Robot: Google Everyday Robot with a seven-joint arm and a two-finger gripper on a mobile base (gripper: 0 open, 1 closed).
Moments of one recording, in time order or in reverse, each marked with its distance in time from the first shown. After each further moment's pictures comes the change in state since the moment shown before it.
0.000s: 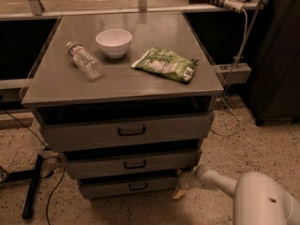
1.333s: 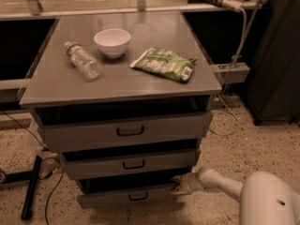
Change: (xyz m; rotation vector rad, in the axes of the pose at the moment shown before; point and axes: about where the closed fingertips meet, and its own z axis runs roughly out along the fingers) arm -0.006 0.009 -0.020 0.002 -0.003 0.009
